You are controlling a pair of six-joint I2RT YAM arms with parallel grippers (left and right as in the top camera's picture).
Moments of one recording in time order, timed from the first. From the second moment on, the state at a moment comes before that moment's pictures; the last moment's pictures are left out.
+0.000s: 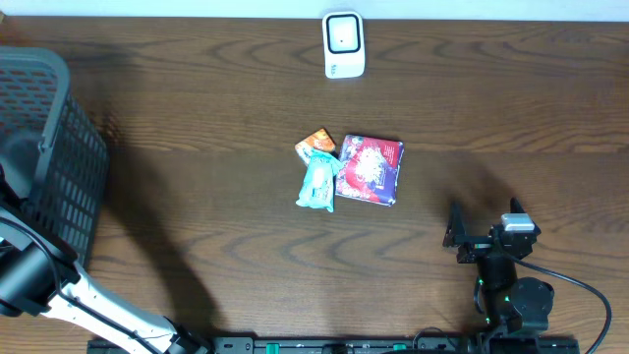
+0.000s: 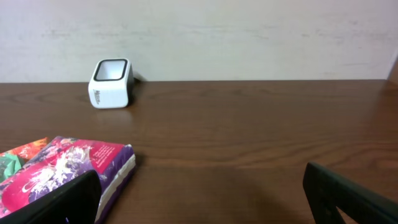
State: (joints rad) left arm 0.87 2.16 1.65 -1.21 -0.27 -0.96; right arm -0.01 0.01 0.01 -0.07 -0.05 0.02
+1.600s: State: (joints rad) left arm 0.71 1.76 1.72 -0.84 0.08 -0.65; right arm -0.01 0.01 0.01 -0.07 -0.05 0.02
